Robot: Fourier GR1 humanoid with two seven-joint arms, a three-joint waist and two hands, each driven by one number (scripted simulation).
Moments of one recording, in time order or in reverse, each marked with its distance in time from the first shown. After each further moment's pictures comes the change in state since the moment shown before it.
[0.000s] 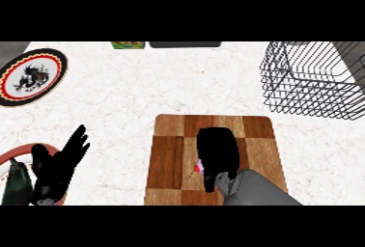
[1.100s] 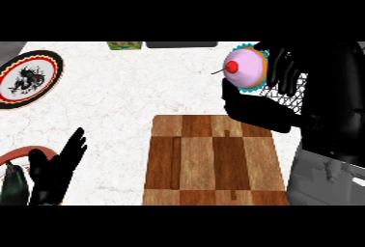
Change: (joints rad) left arm 0.034 -0.011 0.006 -0.037 -0.016 0.004 0.000; right arm -0.240 0.077 -0.573 -0.500 0.115 -0.222 0.100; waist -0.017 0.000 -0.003
